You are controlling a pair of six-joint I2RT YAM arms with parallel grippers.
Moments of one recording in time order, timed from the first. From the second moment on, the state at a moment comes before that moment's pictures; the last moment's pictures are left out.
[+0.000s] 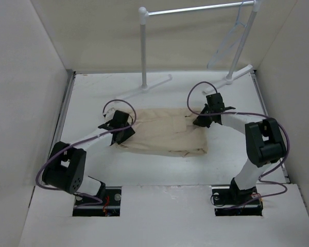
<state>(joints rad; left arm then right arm) -0.43 1.42 0.73 -0.28 -0.23 -0.93 0.25 1.70 0.99 -0.25 -0.08 0.88</state>
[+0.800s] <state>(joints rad) -0.47 1.29 0.91 -0.38 -0.23 -0.90 0.08 1.38 1.50 -0.34 -0.16 0.75</state>
